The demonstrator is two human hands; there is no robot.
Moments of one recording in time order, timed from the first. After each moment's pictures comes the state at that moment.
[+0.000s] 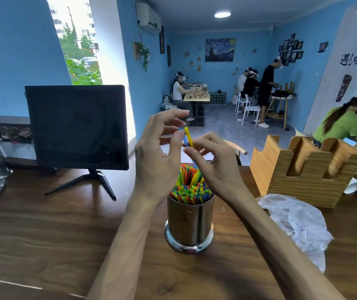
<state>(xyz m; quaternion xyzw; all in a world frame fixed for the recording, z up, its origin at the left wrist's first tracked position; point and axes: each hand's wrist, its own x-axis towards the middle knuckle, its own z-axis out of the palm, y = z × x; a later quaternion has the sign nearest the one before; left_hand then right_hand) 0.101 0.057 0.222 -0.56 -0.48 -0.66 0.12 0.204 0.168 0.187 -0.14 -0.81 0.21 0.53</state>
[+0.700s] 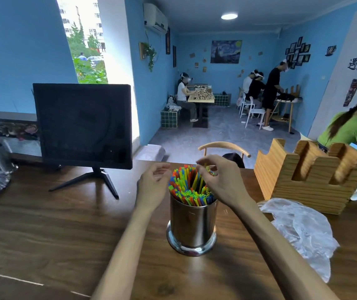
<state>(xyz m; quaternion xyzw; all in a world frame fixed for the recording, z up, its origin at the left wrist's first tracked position) 0.035 0.097 0.118 -0.39 -0.70 -0.59 -0.10 0.203 0.203 0.142 -0.27 -0.85 0.16 0.42</state>
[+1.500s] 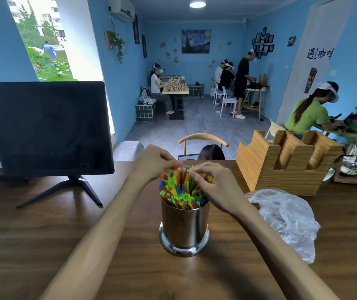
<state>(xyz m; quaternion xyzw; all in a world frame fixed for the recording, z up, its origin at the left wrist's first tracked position) 0.006 0.158 0.173 -0.58 -0.72 -0.36 -0.12 0.215 0.190 0.137 -0.34 -0.84 0.21 0.36</state>
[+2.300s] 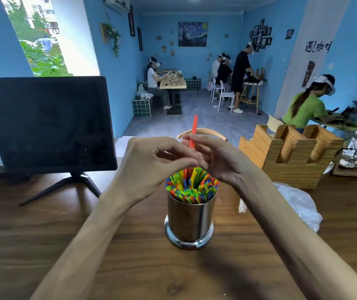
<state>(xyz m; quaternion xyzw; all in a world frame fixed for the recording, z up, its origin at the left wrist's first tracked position) 0.043 0.050 0.230 -0.71 -0.45 -0.54 -0.05 0.190 0.166 0.224 -0.24 -0.46 0.79 0.33</state>
